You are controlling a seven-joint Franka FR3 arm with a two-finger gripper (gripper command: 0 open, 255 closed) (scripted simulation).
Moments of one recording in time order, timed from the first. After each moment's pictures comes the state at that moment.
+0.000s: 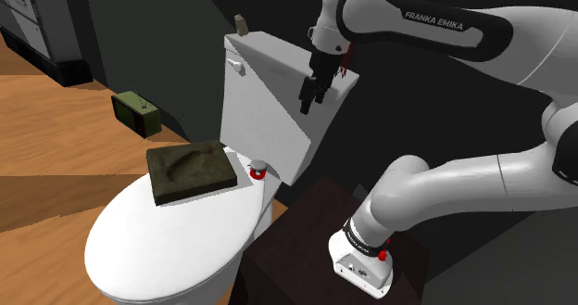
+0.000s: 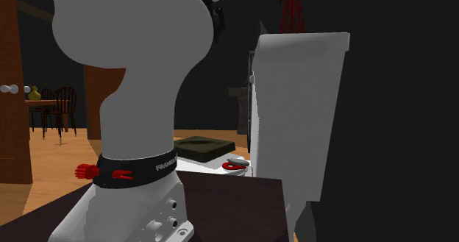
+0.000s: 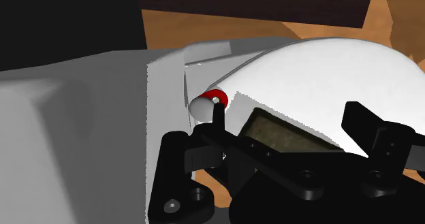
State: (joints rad) arm 0.00 -0.74 0.03 -2.41 -0.01 1.62 -0.09
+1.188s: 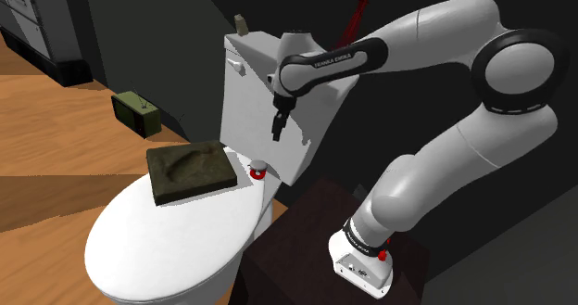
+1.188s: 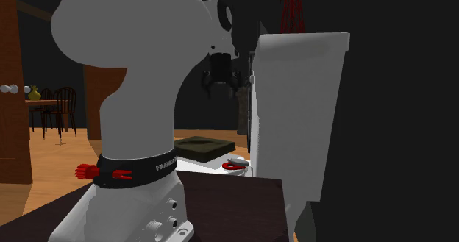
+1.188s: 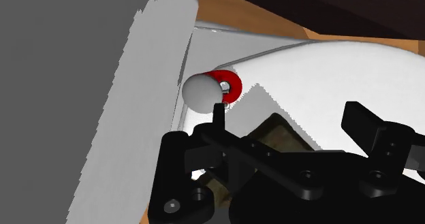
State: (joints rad) arm 0.03 -0.27 -0.09 -2.49 -0.08 2.14 -0.44
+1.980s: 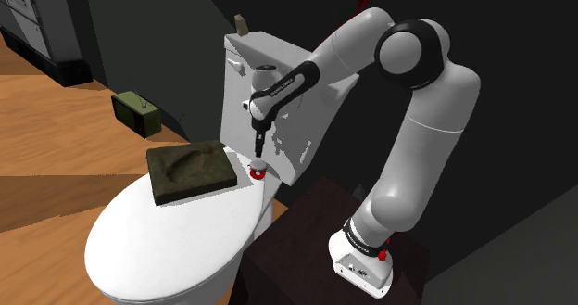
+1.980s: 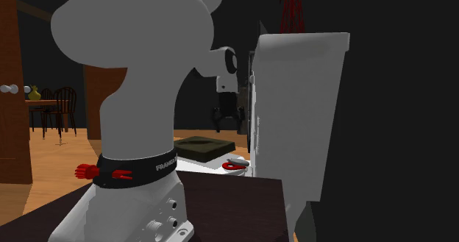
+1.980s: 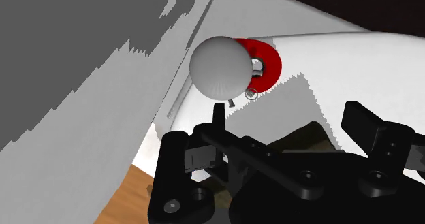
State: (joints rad) arm 0.03 0.21 -0.11 -2.33 -0.07 2.43 -0.68
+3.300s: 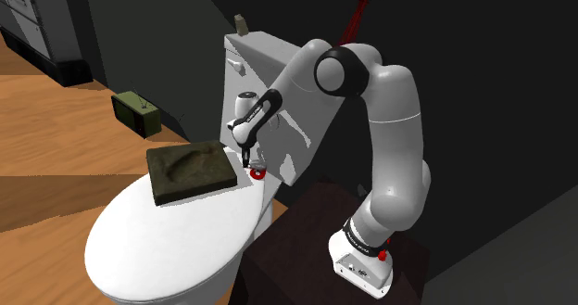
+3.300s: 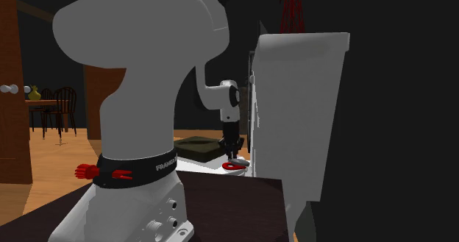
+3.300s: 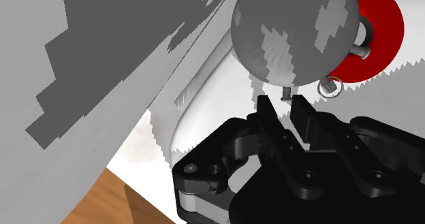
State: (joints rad) arm 0.01 0.63 -0.08 -2.08 -0.07 2.61 -0.81
